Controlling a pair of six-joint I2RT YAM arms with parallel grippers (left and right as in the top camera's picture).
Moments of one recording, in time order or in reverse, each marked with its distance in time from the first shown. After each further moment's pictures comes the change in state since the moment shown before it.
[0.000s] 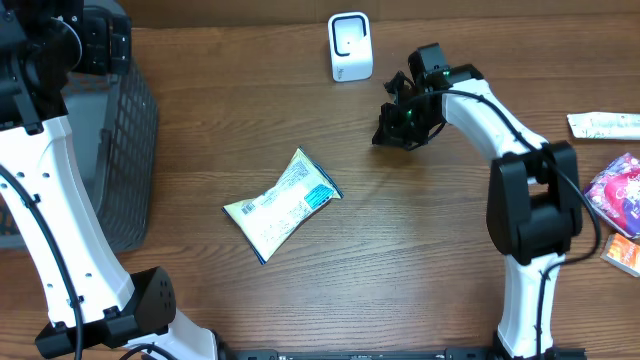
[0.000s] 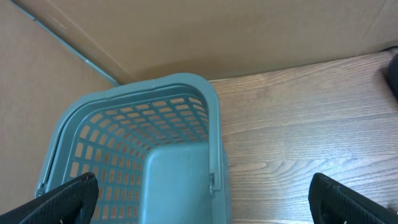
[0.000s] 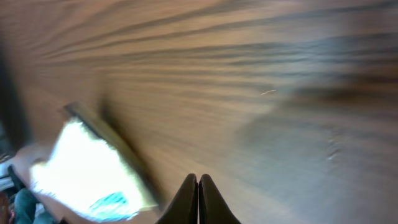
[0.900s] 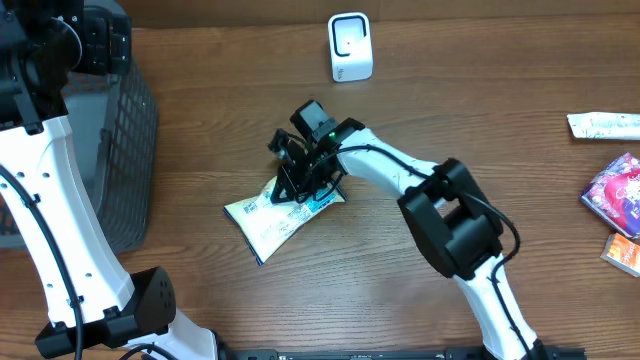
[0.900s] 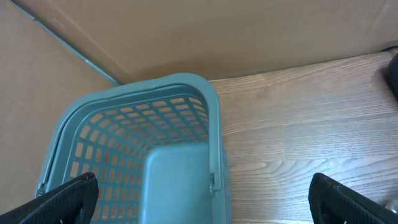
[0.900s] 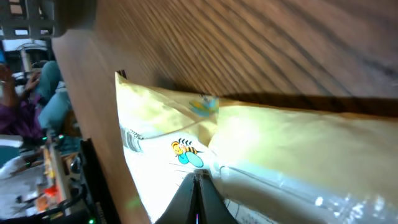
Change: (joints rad) left arm 0.000 0.000 0.000 0.000 0.000 0.000; right arm 0.415 0.150 0.007 0.258 -0.231 -0.029
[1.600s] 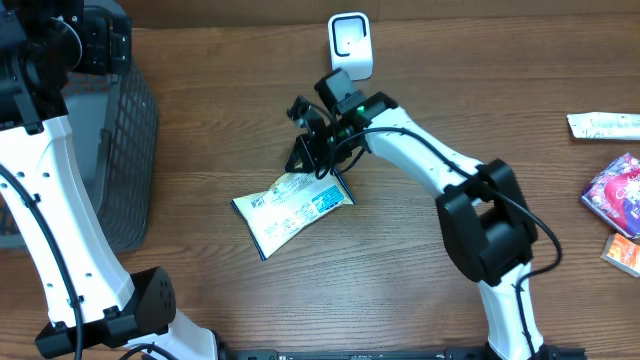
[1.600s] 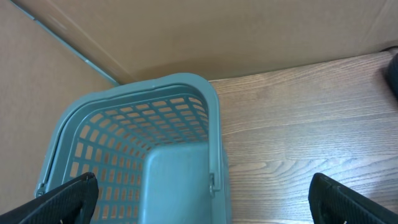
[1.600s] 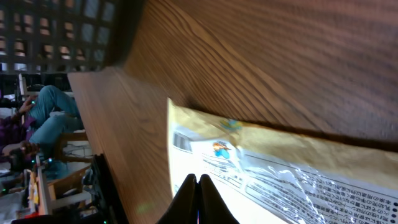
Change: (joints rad) left arm 0.000 0.000 0.000 0.000 0.000 0.000; right arm -0.097 -0.145 0.023 -0.064 0.031 -0.041
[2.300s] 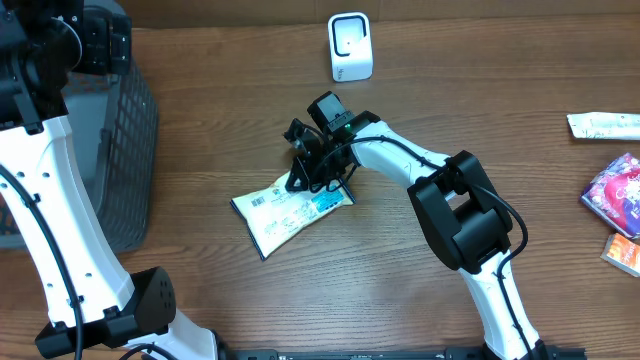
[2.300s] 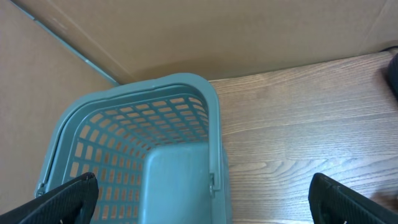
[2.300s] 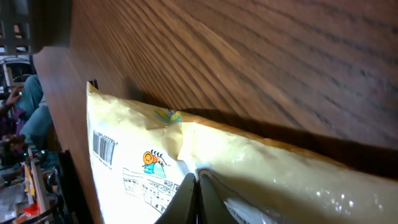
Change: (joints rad) left arm 0.000 0.000 0.000 0.000 0.000 0.000; right arm 0.026 0.143 -0.045 0.068 0.024 -0.009
